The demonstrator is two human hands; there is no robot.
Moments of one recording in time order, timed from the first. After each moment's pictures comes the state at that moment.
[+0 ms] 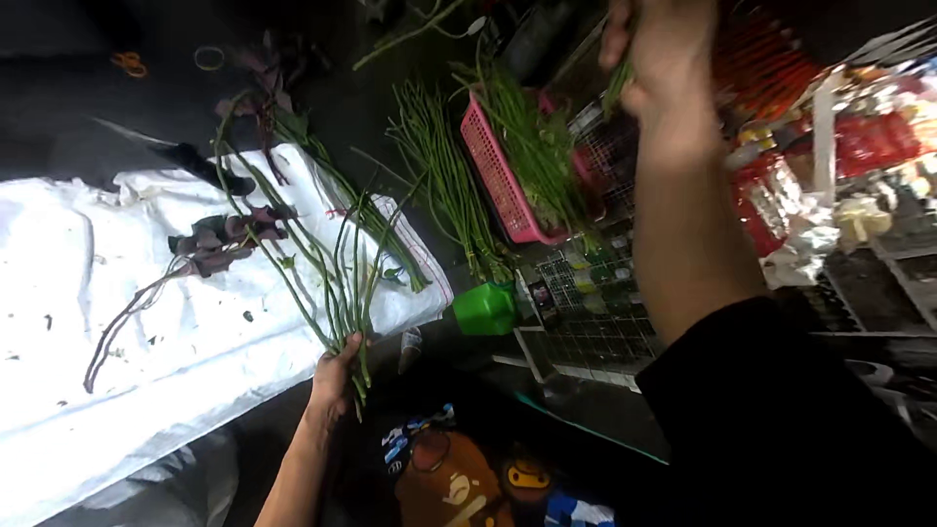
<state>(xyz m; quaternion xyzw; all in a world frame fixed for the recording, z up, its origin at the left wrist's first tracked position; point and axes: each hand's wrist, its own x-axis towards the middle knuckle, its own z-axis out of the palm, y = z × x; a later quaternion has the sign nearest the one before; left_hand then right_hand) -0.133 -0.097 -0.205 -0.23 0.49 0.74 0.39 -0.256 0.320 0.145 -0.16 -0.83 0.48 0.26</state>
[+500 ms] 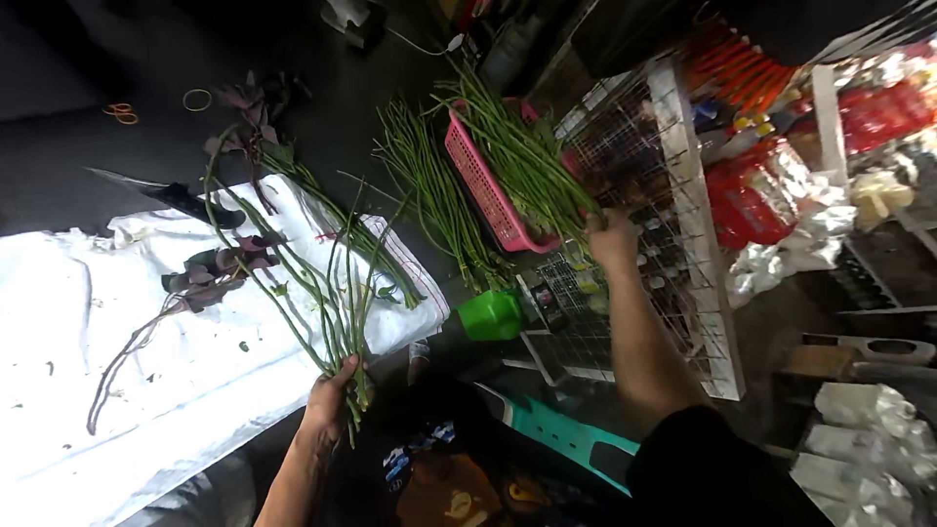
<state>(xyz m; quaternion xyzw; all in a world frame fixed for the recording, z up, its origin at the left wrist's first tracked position) -0.140 -0.098 -0.197 -0.24 0.50 0.71 0.42 -0.066 0.398 -0.027 -0.52 -0.83 0.15 0.08</state>
